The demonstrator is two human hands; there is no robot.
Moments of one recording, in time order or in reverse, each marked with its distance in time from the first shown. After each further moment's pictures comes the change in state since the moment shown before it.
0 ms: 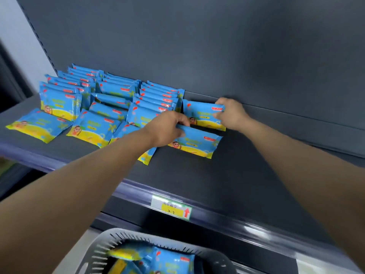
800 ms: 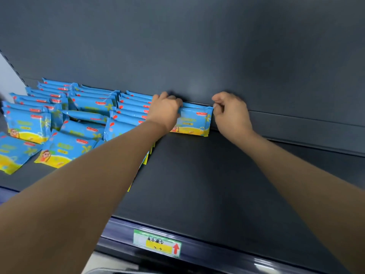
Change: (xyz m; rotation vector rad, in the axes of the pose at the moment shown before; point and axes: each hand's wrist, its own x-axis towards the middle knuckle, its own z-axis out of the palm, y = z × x) left_hand 0.125 -0.012 0.016 0.670 0.267 0.050; right_hand 0.006 0.014 -0.006 0.081 0.361 -0.111
